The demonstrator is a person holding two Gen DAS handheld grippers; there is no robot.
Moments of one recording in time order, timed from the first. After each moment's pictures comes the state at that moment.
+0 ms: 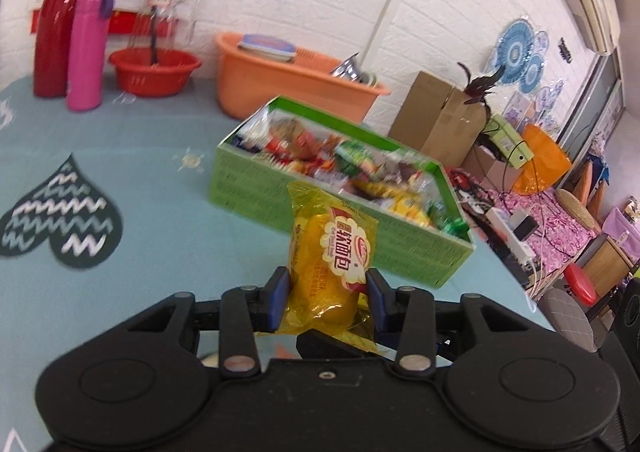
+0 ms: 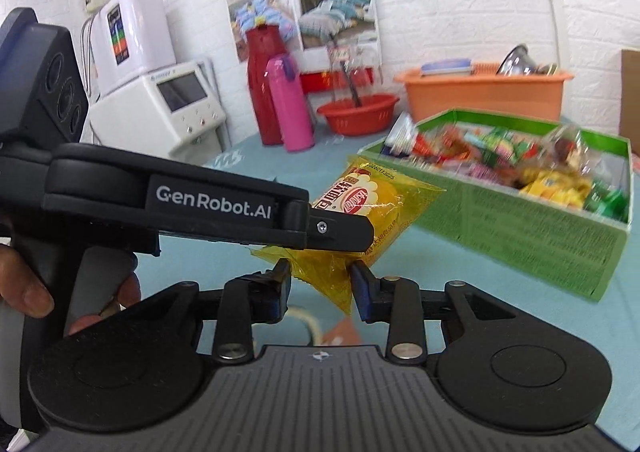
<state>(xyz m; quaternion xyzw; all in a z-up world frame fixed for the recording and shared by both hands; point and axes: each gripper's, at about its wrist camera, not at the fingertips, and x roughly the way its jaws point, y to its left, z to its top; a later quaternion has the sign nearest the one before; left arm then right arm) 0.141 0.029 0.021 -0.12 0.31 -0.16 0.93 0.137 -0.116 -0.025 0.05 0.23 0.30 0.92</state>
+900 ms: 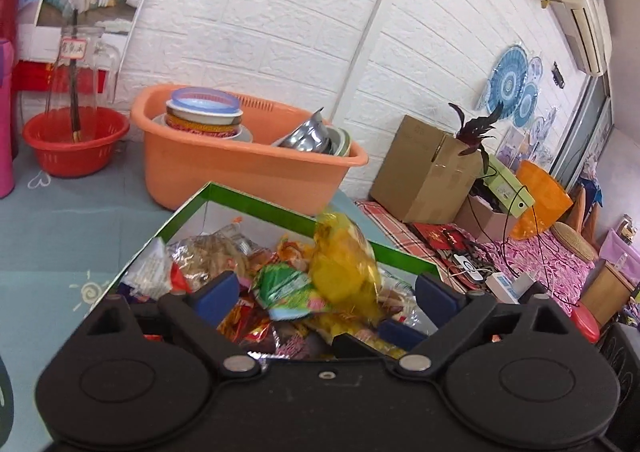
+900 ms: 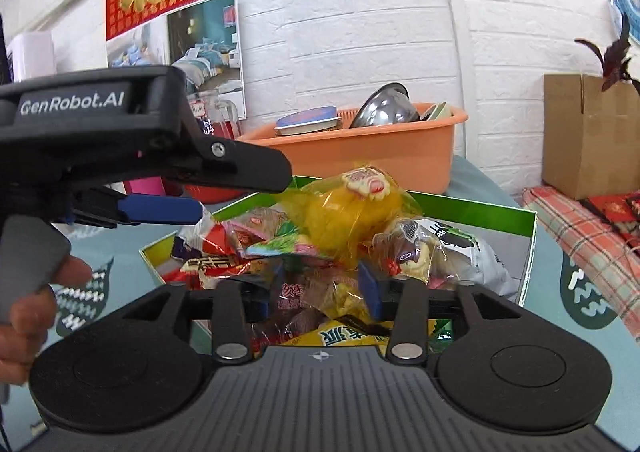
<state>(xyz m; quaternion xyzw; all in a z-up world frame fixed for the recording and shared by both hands) 0.277 -0.026 0.033 -0.13 0.26 -0.18 0.94 0.259 -0.191 -0.032 0.05 0.18 0.18 0.96</state>
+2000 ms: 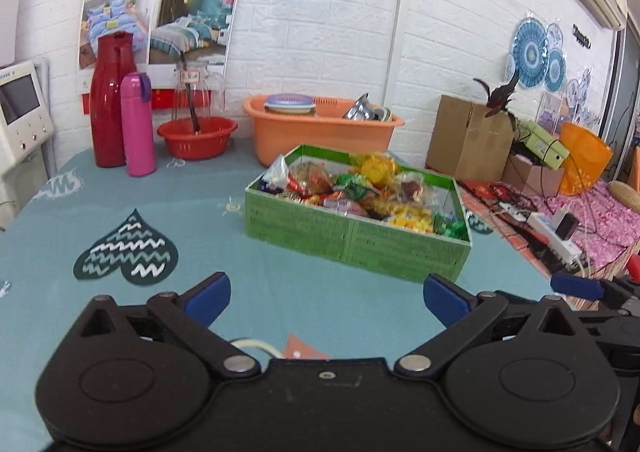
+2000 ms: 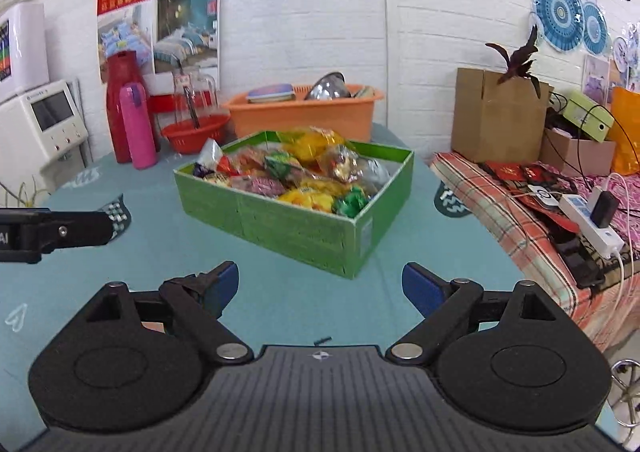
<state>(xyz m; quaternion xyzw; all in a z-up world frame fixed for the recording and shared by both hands) 0.064 -0.019 0.036 -0.03 0.25 -0.06 0.96 0.090 -0.207 -0.007 0.01 0.24 0.08 0.97</state>
